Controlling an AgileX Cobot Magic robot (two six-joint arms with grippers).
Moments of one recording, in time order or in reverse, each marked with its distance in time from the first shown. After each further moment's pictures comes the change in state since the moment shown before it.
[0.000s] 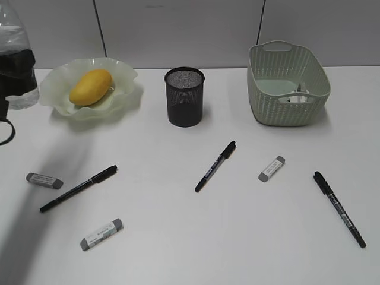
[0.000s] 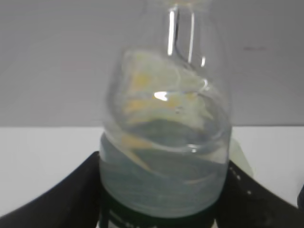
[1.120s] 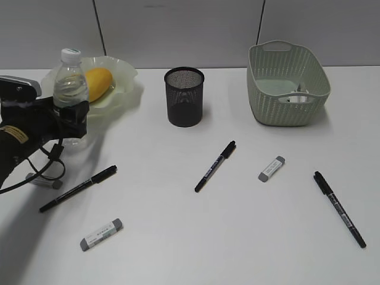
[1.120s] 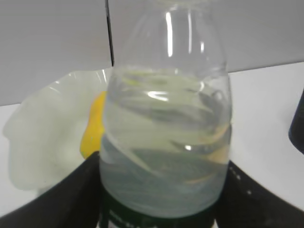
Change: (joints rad) left arm 0.018 0.616 -0.133 0.289 -0.490 -0.057; right arm 0.000 0.000 0.000 0.000 0.000 0.000
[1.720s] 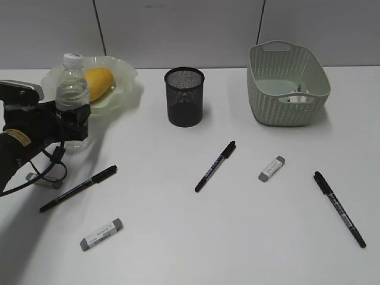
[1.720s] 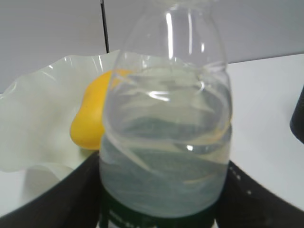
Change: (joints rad) left arm 0.000 0.053 -0.027 0.011 -0.009 -0.015; right arm 0.000 0.000 0.000 0.000 0.000 0.000
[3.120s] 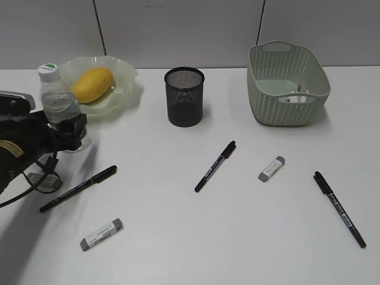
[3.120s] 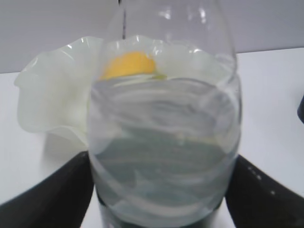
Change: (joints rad) left arm 0.000 -0.002 0.075 -0.050 -0.043 -0.003; right arm 0.000 0.000 0.000 0.000 0.000 0.000
